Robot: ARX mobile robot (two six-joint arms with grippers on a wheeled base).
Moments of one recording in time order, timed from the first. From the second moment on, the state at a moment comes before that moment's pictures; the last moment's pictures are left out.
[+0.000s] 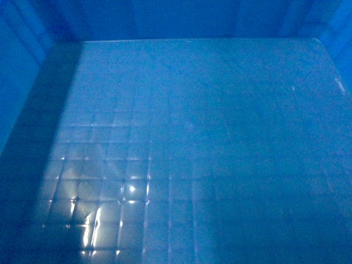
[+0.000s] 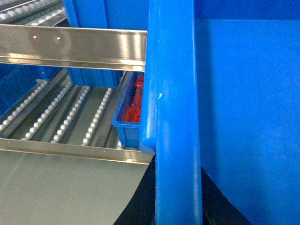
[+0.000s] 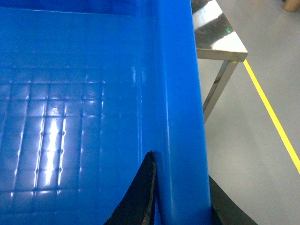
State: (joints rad) left arm -0.51 0.58 0.48 -0.26 -0.58 -0.18; right arm 0.51 0.68 0.53 -0.23 0.57 0.12
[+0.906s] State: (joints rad) left arm -0.51 0.58 0.48 -0.26 -0.58 -0.18; right arm 0.51 0.69 0.53 -0.23 0.57 0.12
